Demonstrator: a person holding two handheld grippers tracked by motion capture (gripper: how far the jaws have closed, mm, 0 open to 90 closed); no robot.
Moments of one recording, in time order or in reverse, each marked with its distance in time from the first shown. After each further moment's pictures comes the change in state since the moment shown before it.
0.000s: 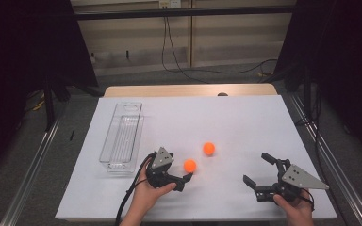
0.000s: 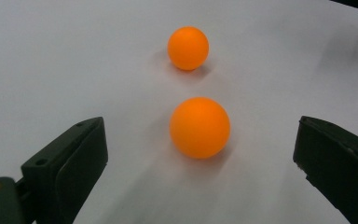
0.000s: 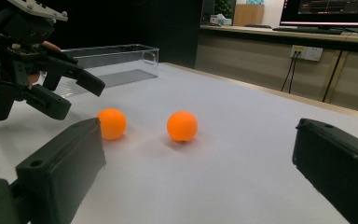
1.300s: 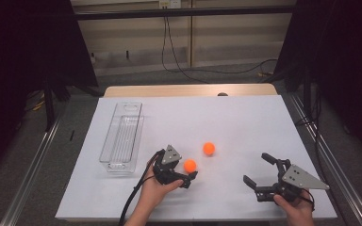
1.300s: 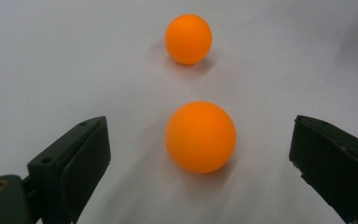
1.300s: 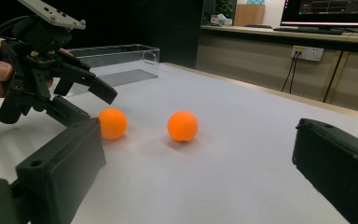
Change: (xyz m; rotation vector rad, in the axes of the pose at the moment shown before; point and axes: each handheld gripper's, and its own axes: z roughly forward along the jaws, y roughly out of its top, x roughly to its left) left arm -0.003 0.007 0.020 0.065 0.012 0.006; right arm 0.000 0.000 -0.001 0.001 0.002 -0.003
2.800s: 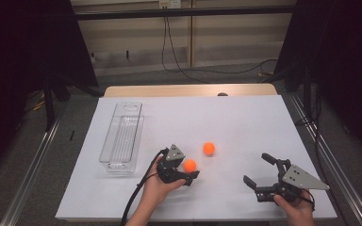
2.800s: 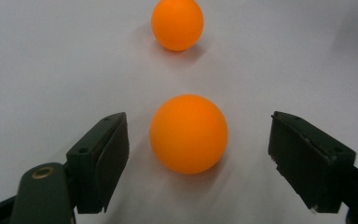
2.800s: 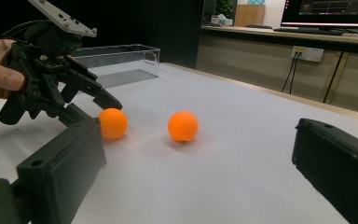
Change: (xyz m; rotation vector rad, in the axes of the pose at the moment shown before) left arm 0.000 0.004 0.010 0.075 -0.045 -0.028; right arm 0.000 0.000 -0.001 0.001 0.004 -0.003
